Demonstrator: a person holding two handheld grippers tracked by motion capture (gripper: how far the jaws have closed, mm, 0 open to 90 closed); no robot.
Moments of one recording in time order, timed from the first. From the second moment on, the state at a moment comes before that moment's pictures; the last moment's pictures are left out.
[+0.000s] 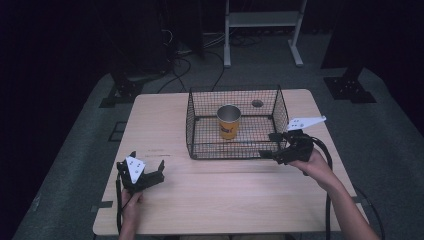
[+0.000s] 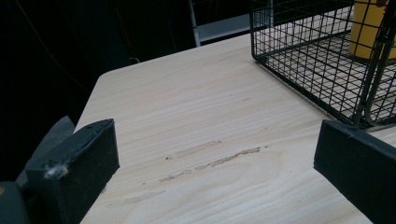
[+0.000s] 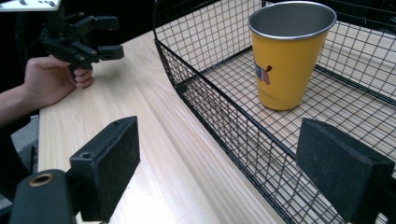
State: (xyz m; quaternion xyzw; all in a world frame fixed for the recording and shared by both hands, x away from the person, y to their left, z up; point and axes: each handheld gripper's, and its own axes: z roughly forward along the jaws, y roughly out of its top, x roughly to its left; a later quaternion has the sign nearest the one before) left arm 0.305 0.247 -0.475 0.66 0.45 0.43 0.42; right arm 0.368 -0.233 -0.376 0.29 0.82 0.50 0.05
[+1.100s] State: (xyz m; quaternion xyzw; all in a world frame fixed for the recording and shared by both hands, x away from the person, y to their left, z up) left arm 0.305 0.246 -0.475 0.66 0.44 0.43 0.42; right arm 0.339 -0.263 -0.415 0.32 0.80 0.50 0.05
